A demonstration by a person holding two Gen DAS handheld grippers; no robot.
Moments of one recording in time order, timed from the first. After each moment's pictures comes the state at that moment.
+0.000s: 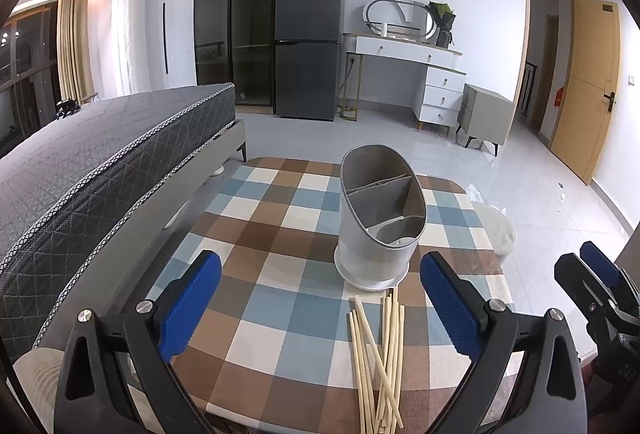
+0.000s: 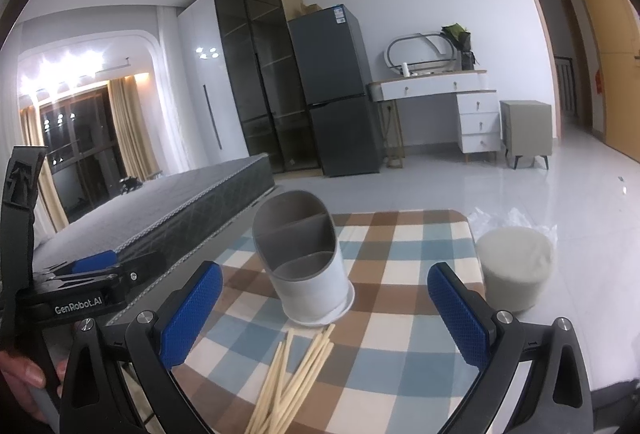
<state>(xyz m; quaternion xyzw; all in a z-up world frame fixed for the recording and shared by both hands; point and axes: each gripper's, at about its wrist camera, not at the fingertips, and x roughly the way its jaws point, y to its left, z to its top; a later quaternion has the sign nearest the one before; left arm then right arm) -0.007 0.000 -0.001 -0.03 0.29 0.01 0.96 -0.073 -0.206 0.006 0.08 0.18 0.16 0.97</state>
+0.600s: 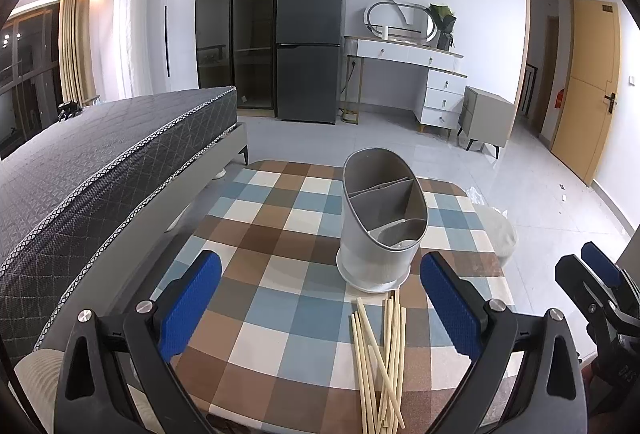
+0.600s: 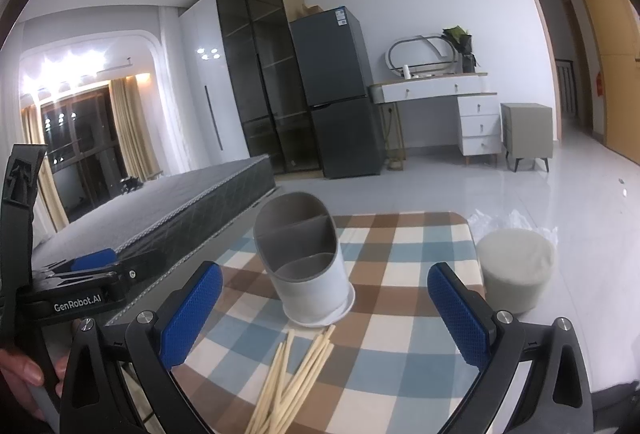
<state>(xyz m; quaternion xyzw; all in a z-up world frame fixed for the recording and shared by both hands) -0.009 -0.004 -0.003 -0.03 0.29 0.01 0.96 -0.074 -0.203 0.009 0.07 0.18 0.16 0.97</state>
